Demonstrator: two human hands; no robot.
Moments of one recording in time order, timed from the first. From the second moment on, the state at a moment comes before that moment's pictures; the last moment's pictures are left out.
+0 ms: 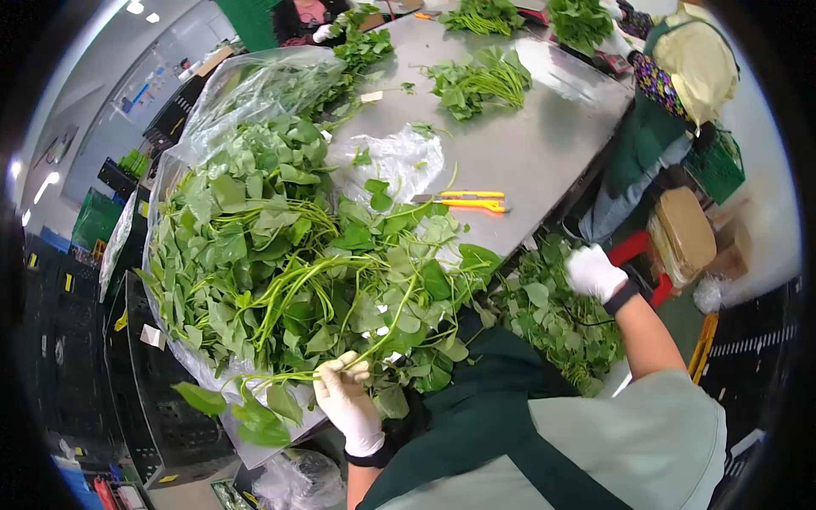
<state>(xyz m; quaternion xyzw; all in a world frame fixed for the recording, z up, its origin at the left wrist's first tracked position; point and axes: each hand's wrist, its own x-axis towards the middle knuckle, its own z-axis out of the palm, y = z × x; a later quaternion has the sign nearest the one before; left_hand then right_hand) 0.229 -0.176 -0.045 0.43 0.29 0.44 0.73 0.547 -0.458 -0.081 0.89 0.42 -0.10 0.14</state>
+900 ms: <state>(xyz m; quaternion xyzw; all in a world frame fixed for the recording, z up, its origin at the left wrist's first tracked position) 0.215 -0.203 -0.031 0.41 0.30 0.49 0.71 0.404 -0.203 -0.020 0.57 0.62 -0.23 -0.49</state>
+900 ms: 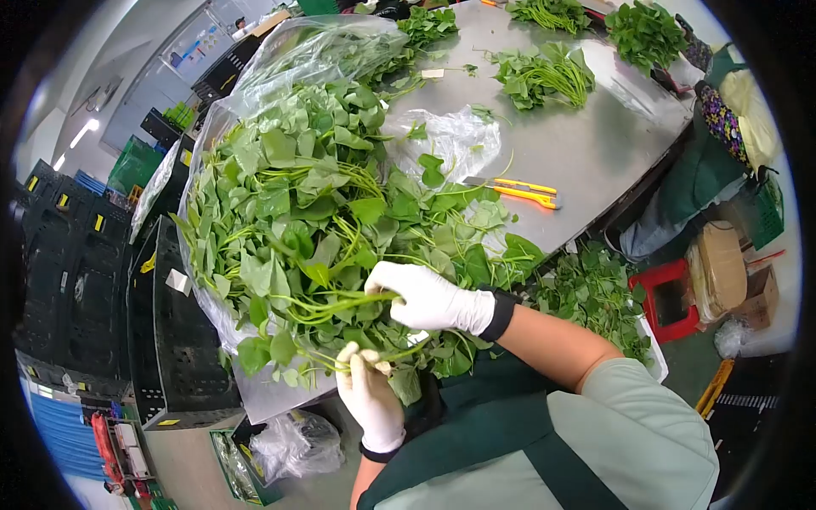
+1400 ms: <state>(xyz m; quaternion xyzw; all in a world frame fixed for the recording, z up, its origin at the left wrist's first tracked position) 0.219 -0.164 -0.003 0.37 0.28 0.47 0.75 0.453 -0.263 -0.007 0.62 0.74 0.10 -0.25</state>
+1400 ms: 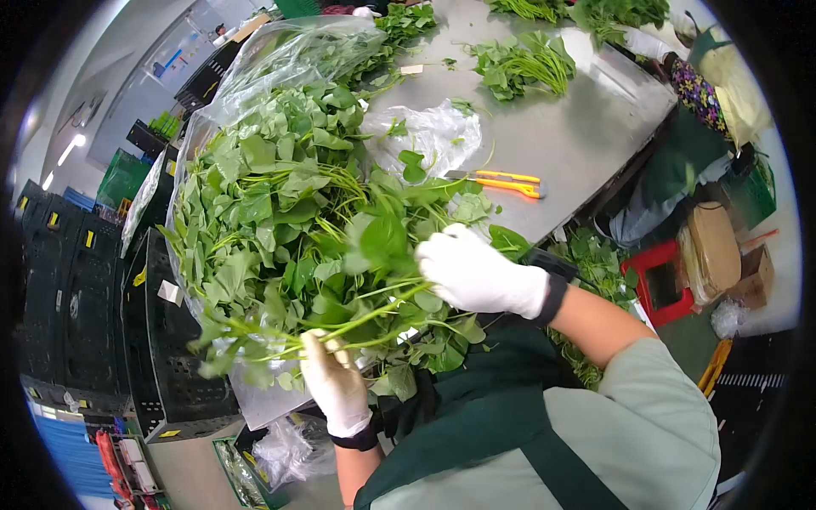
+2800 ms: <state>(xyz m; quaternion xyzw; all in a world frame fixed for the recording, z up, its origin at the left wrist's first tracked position) 0.249 -0.153 0.002 0.09 0.01 0.41 0.91 0.392 -0.247 0.002 0.67 0.71 0.10 -0.20</state>
